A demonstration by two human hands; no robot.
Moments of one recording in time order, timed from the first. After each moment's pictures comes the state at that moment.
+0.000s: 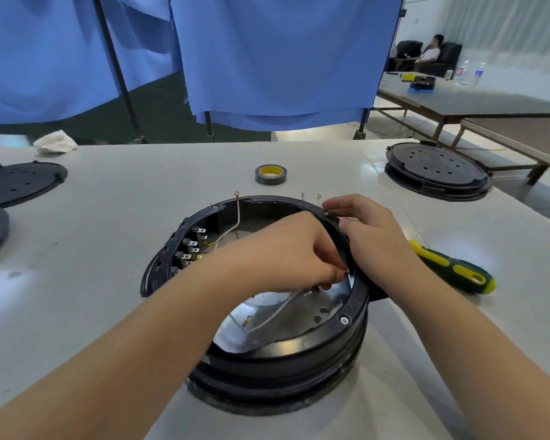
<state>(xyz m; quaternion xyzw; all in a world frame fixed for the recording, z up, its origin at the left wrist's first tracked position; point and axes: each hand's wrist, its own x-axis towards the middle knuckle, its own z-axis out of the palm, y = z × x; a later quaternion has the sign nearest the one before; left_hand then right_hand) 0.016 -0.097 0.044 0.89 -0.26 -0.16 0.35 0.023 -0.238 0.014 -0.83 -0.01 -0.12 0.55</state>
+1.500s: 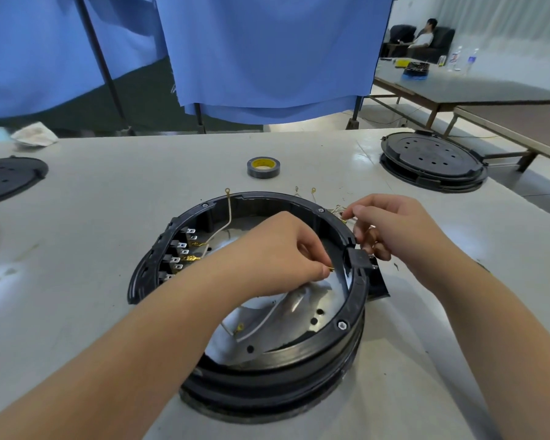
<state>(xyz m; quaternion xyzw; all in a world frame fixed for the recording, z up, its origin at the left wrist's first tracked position) 0.020 -0.094 0.037 0.89 -0.19 -0.16 0.39 0.025 -0.274 0.022 -0.81 0.04 -0.02 0.58</state>
